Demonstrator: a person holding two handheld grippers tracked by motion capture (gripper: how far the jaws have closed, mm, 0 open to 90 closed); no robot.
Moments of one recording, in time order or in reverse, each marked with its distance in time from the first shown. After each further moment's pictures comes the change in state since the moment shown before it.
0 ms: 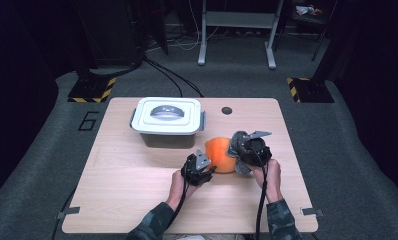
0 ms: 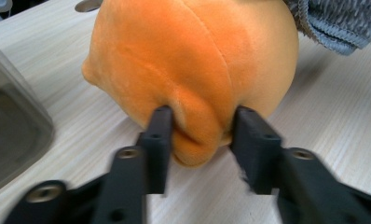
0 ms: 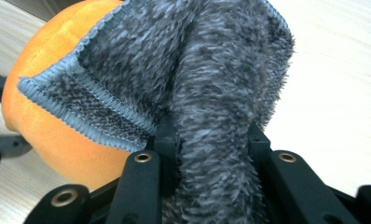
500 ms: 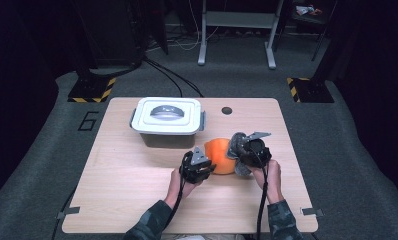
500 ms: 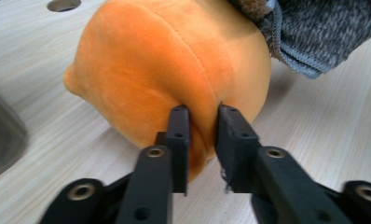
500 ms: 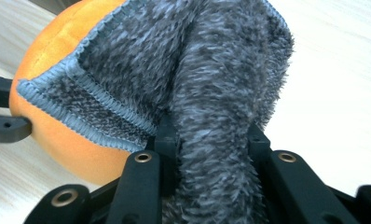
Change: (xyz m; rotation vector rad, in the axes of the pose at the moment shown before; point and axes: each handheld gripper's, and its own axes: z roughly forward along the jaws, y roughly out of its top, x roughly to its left) left arm 0.010 0.006 -0.011 -0.009 -0.101 -0.057; right arm 0.001 -0.001 -0.001 0.007 0.028 -0.020
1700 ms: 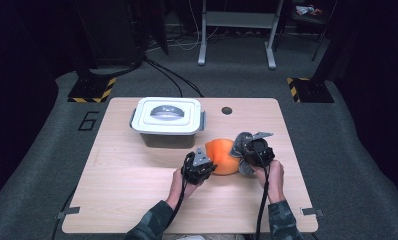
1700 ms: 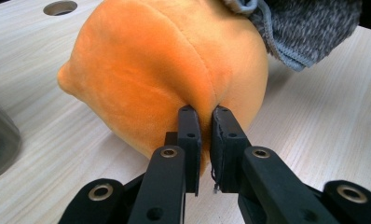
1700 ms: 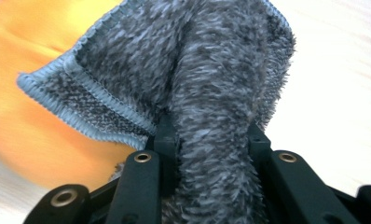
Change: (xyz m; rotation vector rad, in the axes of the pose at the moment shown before) left arm -0.005 0.001 0.005 -0.004 -0.008 0.012; right arm -0.011 -0.007 0.006 0.029 -0.090 0.022
